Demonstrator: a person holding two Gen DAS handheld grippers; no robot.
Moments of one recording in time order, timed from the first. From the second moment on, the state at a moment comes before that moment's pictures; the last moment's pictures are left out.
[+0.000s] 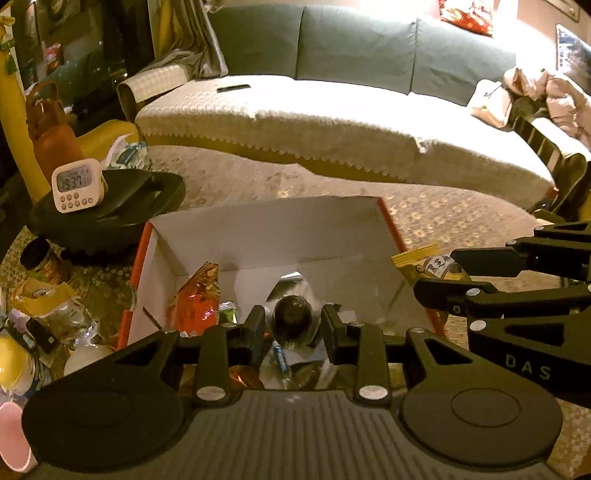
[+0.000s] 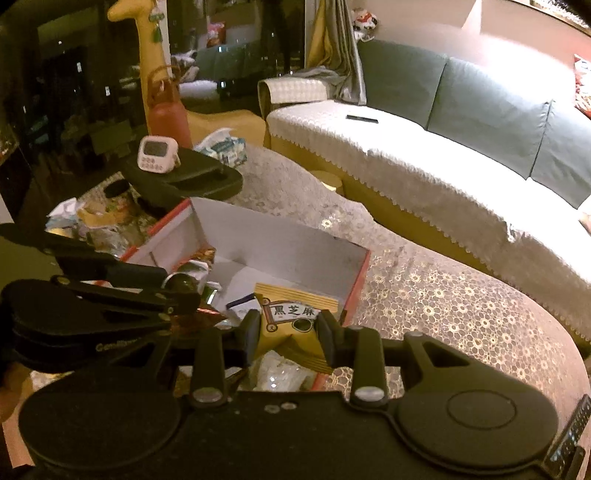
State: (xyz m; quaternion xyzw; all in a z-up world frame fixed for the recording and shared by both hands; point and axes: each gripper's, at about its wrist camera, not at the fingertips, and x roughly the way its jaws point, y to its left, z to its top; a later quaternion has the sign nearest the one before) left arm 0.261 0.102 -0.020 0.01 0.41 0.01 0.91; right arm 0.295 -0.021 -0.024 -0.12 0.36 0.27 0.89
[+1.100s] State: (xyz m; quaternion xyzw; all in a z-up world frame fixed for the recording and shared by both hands) left arm 0.291 0.112 -0.065 0.00 0.46 0.01 0.89; right arm 0.325 -0.002 -0.074 -0.13 0.43 0.29 0.85
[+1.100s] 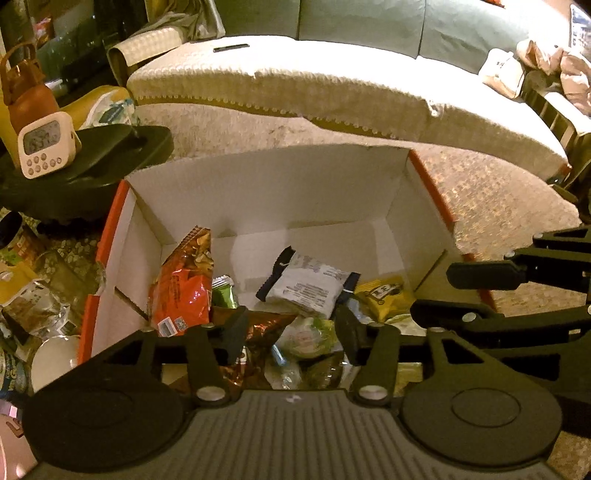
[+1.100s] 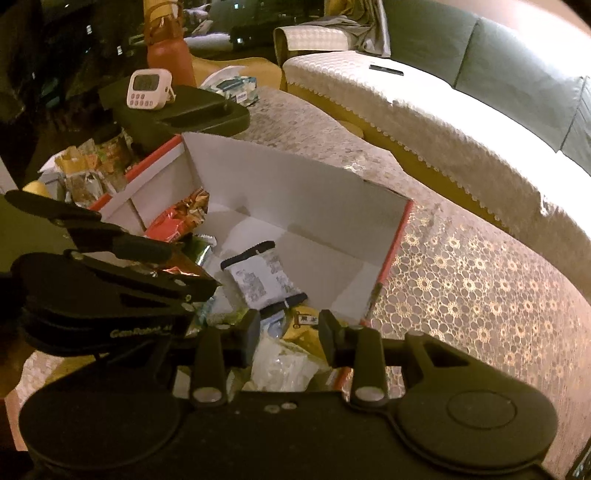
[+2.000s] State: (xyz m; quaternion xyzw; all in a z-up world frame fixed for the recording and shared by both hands) left arm 0.162 0.104 0.013 0.01 0.39 -0.02 0.92; right arm 0.218 -0.047 -0.015 -0.07 0.40 0.32 0.86
